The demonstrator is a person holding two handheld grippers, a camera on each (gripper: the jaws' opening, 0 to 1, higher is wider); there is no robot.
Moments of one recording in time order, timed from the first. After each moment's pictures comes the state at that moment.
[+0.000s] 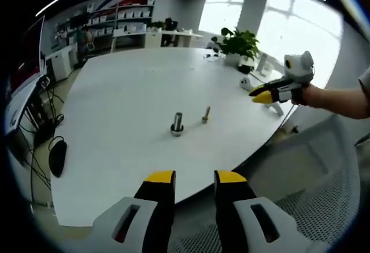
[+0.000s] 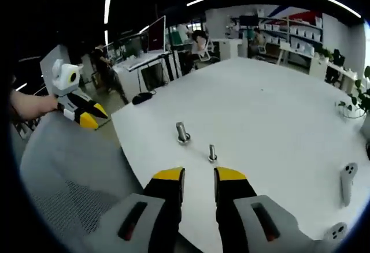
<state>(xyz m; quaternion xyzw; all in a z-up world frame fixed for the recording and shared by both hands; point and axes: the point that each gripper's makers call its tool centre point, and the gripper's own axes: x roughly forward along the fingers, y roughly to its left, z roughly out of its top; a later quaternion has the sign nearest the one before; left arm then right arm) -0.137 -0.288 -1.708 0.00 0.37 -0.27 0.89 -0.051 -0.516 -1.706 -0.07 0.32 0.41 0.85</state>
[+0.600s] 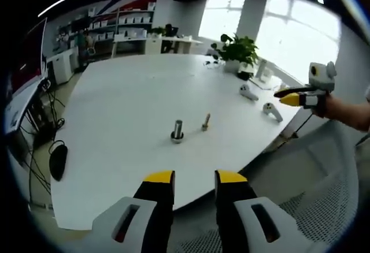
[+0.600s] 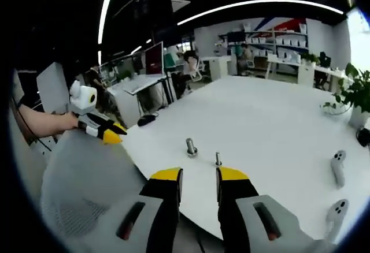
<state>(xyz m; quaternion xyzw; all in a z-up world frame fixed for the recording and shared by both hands) -0.131 -0.288 -1.697 -0.01 0.34 -0.26 0.90 -0.101 -0.533 -1.649 -0.01 0.25 0.38 0.89</state>
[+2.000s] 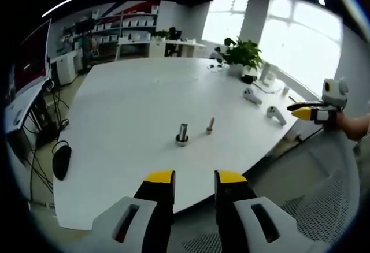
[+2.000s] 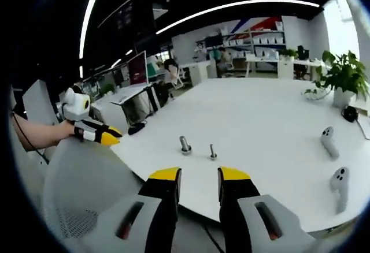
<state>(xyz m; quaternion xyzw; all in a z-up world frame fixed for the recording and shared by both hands) -0.126 -0.281 -1.694 -0.01 0.33 -0.25 0.91 -0.114 -0.546 -1.666 0.04 0.27 0.30 0.92</state>
